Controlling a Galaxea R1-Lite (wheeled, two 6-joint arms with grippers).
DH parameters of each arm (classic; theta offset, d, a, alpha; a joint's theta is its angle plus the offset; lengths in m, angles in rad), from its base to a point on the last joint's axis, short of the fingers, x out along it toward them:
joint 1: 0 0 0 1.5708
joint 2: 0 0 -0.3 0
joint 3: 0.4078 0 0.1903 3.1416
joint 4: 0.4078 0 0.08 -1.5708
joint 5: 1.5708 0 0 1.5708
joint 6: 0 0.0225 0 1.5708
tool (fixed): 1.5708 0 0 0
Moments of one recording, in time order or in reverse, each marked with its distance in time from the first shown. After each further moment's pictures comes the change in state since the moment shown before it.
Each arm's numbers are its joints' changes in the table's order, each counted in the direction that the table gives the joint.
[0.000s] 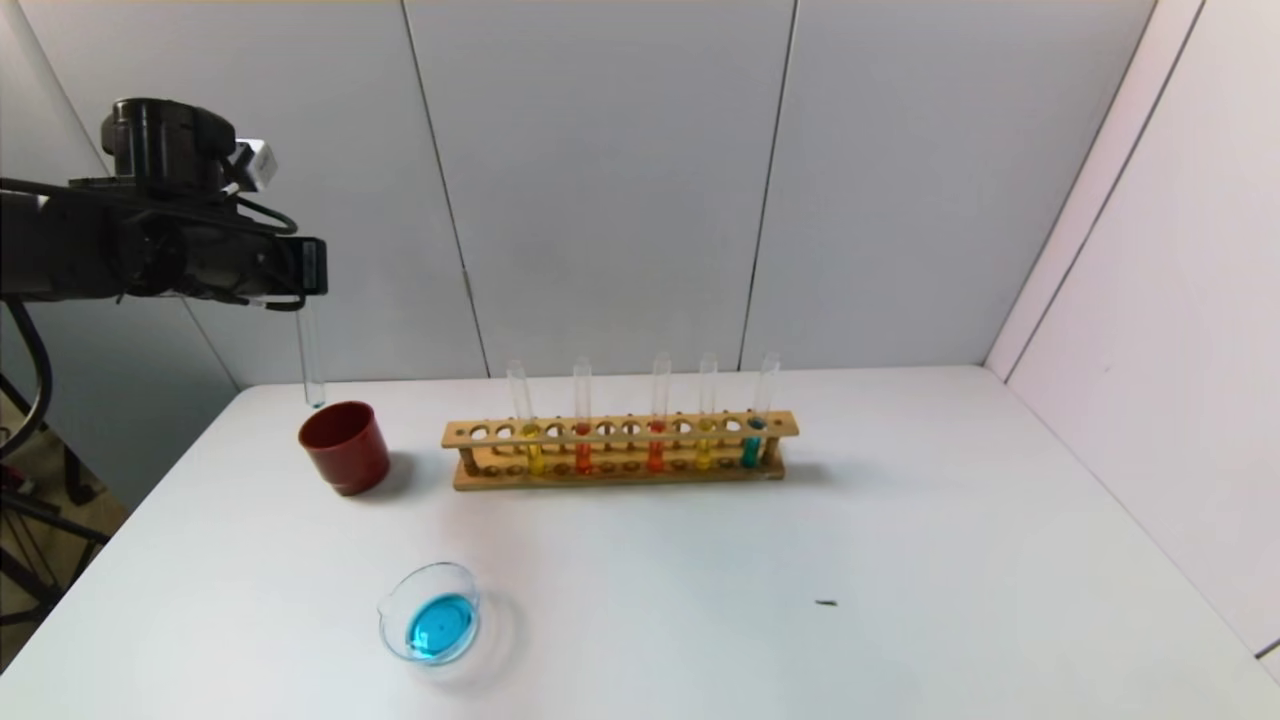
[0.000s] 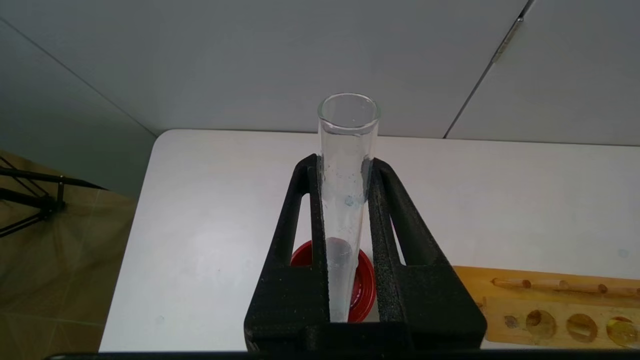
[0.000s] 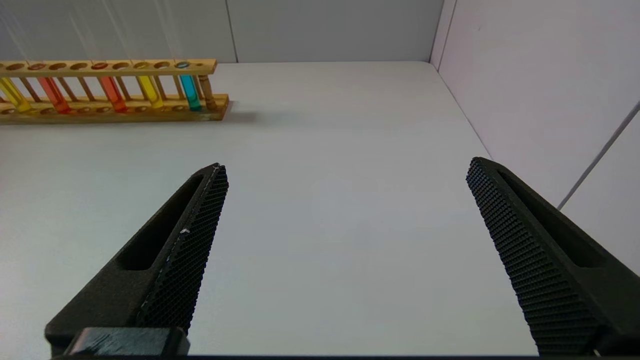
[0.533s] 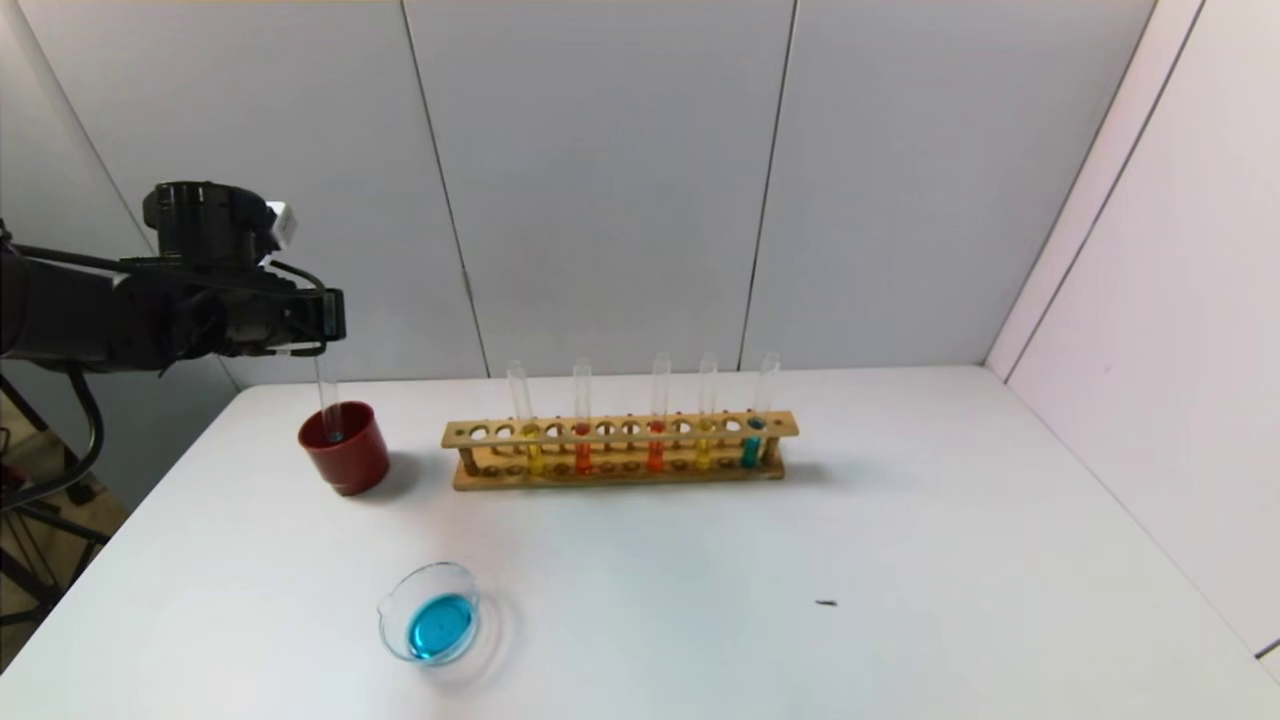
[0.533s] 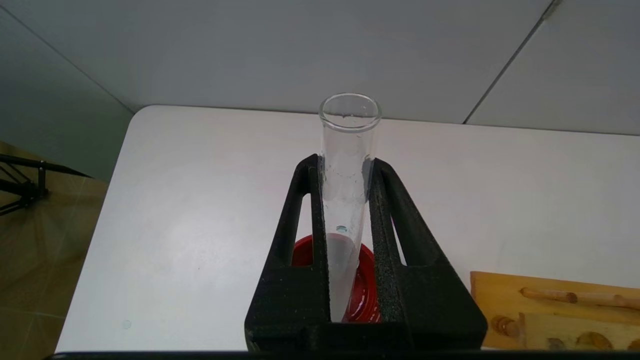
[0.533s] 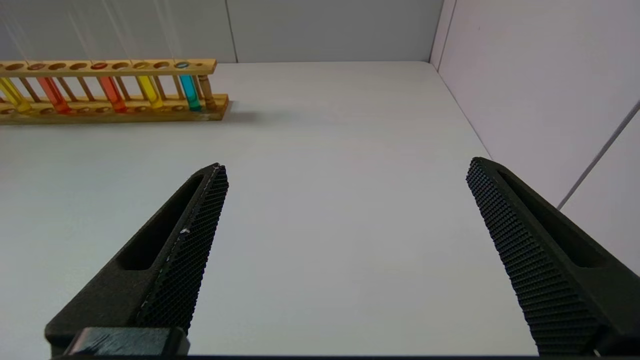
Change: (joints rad) left arm 0.018 -0.053 -0.199 -0.242 0.004 -0.026; right arm 0.000 0.000 0.000 0.000 0.000 0.000
